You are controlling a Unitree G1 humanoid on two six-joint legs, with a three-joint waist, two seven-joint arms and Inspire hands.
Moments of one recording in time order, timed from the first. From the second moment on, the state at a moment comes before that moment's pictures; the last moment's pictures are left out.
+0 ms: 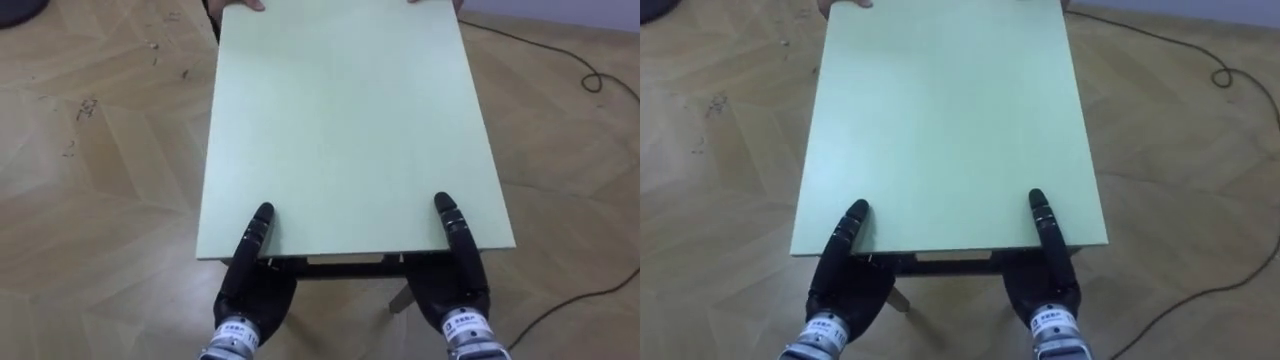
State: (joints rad) left arm 0.25 0.13 -0.38 0.09 -1.47 -0.14 0.07; right arm 0.22 -0.19 0.33 0.10 1.57 -0.21 -0.02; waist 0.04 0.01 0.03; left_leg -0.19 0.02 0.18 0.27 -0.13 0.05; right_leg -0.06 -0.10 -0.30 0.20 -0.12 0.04
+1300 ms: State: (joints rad) left arm 0.27 0.13 -0.41 0.09 -1.49 -0.20 0.07; right arm 0.21 -0.19 0.33 0.08 1.53 -0.19 -0.07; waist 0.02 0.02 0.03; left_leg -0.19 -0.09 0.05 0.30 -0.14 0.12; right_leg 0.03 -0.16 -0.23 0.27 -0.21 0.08
